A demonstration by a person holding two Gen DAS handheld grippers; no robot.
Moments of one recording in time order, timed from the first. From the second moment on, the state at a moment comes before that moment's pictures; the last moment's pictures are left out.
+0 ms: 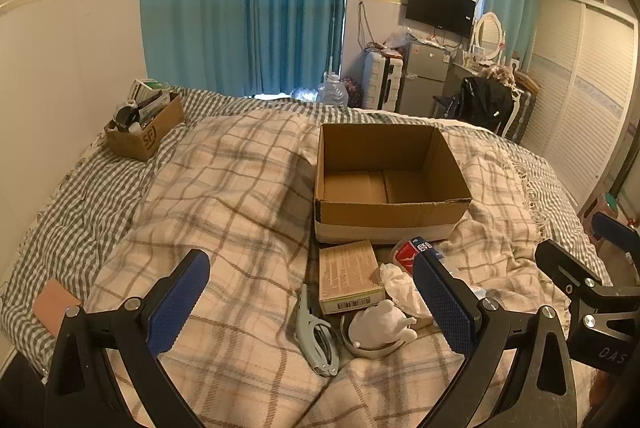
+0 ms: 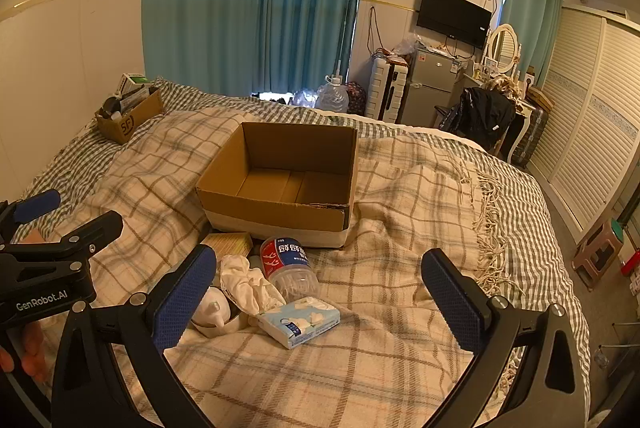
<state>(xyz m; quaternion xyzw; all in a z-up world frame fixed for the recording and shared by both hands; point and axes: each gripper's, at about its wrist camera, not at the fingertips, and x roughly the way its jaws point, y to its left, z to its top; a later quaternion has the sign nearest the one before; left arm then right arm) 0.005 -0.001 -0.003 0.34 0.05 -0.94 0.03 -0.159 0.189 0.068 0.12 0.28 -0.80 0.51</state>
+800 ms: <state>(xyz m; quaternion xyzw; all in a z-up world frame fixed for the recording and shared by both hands) 0.005 -0.002 -0.007 0.34 0.05 -0.94 0.04 -0.157 0.191 0.064 0.11 0.28 -0.80 0.51</state>
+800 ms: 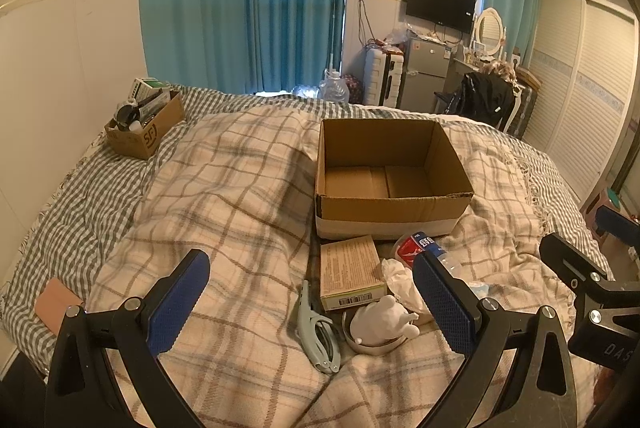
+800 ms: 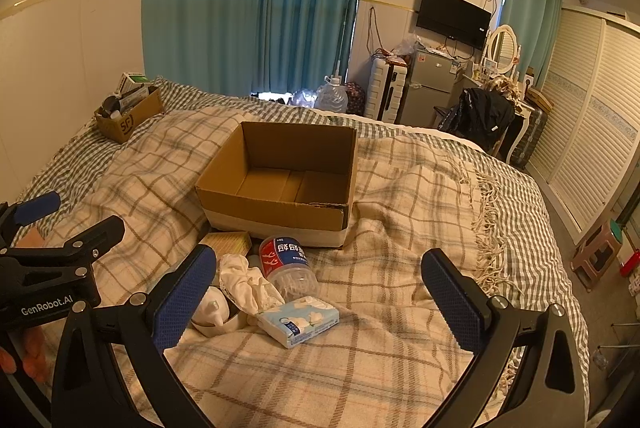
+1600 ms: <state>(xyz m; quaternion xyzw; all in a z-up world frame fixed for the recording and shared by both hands) -0.021 0.020 -0.035 0.38 0.14 -0.89 0.19 -0.186 0.197 0.062 0.13 0.29 -0.81 0.49</state>
